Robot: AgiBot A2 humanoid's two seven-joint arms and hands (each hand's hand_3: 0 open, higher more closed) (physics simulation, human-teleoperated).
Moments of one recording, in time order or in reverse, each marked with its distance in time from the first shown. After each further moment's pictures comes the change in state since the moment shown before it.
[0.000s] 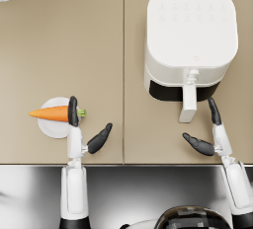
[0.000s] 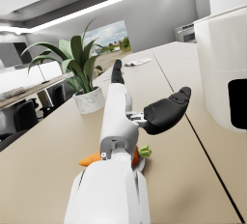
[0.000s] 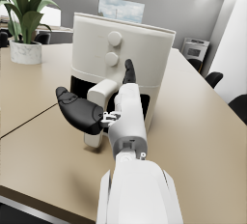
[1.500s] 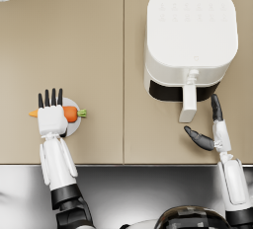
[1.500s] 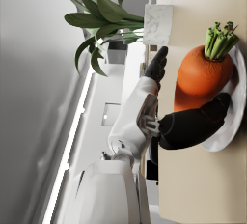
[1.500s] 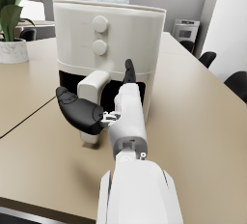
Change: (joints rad) left arm 0.377 -0.030 -0.066 0.674 1.384 -0.433 -0.181; right arm 0.011 -0.100 -0.065 -0.108 0.021 0.000 0.000
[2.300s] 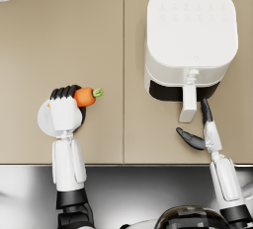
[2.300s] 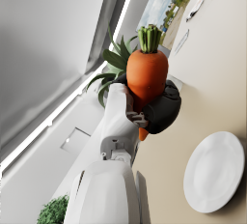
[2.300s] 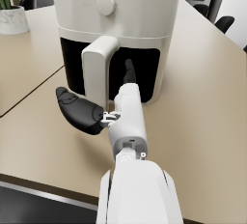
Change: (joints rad) left arm -0.030 0.016 0.118 -0.285 -0.474 0.418 0.183; right arm 0.011 -0.045 0.048 -0.178 0.000 0.000 0.000
